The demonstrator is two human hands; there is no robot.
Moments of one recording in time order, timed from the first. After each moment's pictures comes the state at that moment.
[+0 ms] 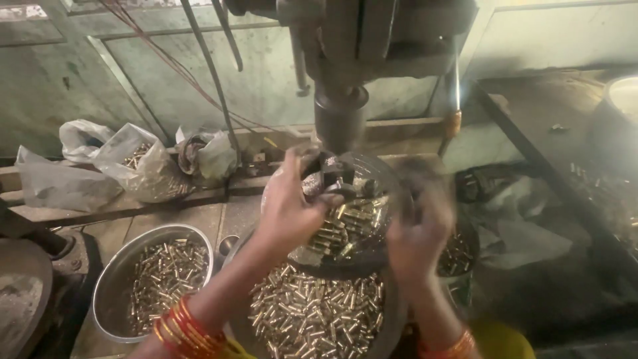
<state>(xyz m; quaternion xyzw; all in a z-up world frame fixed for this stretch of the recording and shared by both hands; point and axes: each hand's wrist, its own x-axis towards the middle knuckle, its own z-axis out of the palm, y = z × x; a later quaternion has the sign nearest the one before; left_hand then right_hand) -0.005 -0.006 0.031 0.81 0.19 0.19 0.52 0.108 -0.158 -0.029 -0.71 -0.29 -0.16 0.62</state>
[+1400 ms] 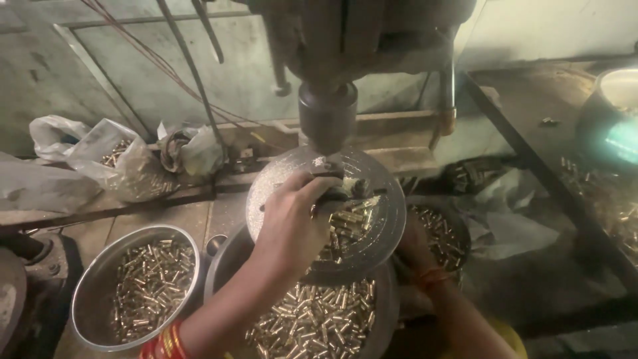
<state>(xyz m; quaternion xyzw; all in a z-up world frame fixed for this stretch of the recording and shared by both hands) -0.002 -0.022 0.015 0.89 0.06 0.36 0.29 0.271 -0.196 -0.279 -0.85 -0.28 0.05 0.44</state>
